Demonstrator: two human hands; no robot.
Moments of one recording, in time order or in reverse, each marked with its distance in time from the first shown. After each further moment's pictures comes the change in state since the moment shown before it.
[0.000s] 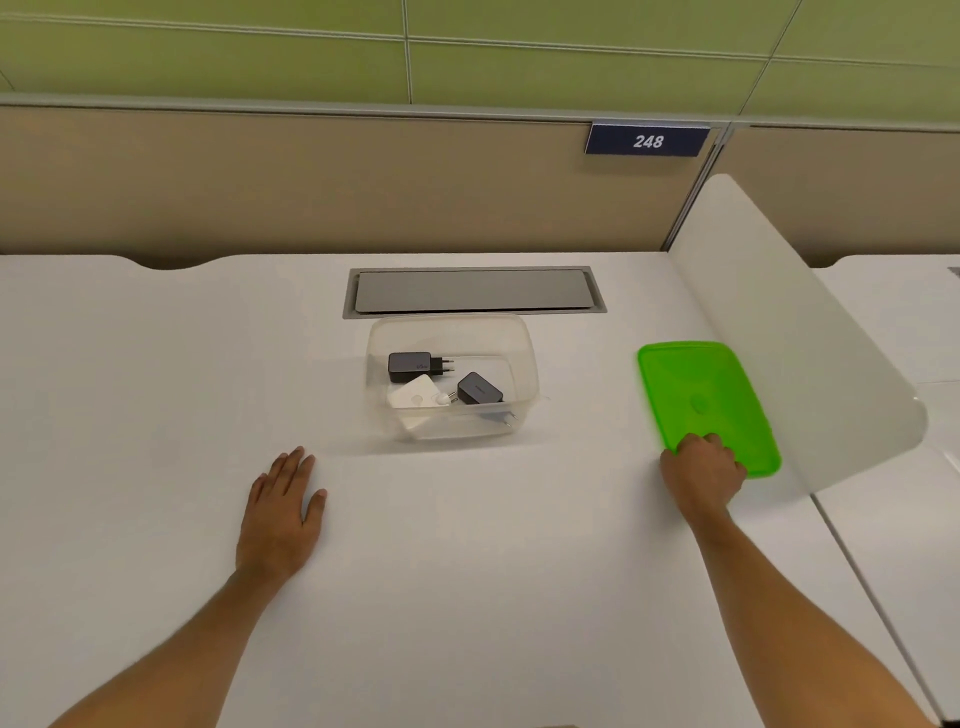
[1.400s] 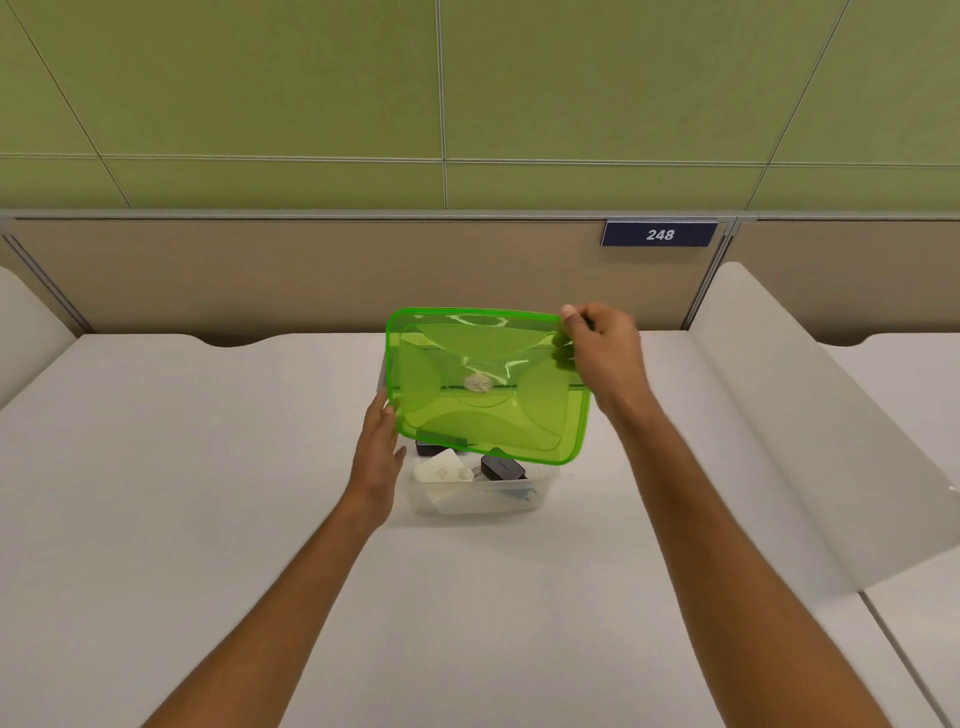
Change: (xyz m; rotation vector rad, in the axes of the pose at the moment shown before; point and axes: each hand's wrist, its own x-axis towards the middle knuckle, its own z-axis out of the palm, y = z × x) left_hand 0.093 0.166 -0.107 -1.447 -0.004 -0.262; right_hand -0.014 -0.208 -0.193 1.177 -0.133 -0.462
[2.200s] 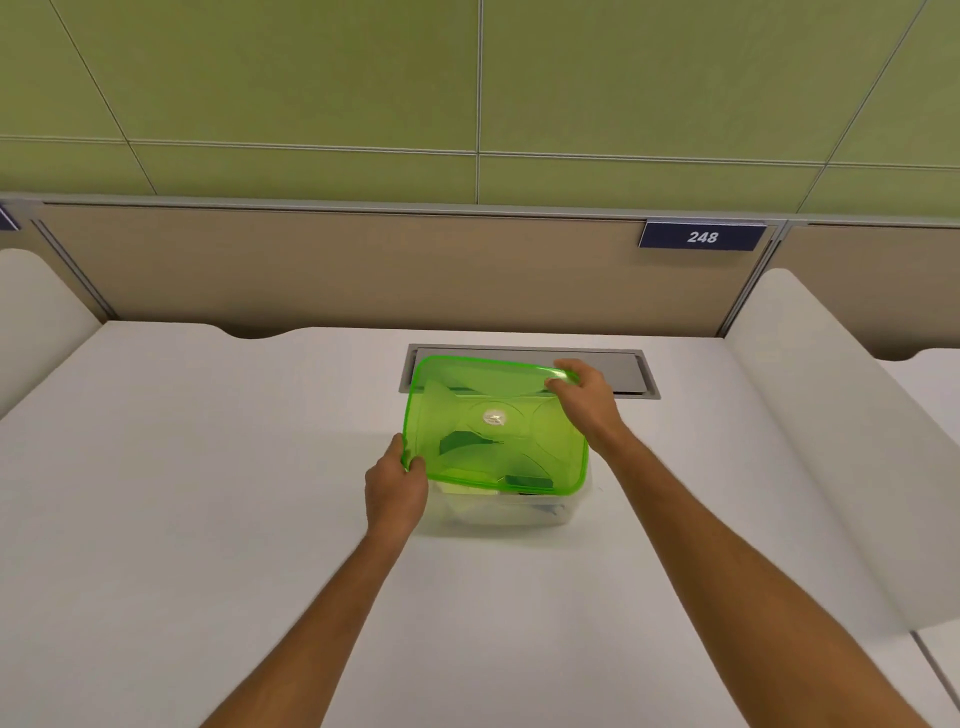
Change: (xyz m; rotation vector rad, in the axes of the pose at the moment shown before) left_hand 0.014 -0.033 -0.021 0.713 0.288 0.046; right_hand 0.030 0.095 0.068 -0.130 -0.168 0.149
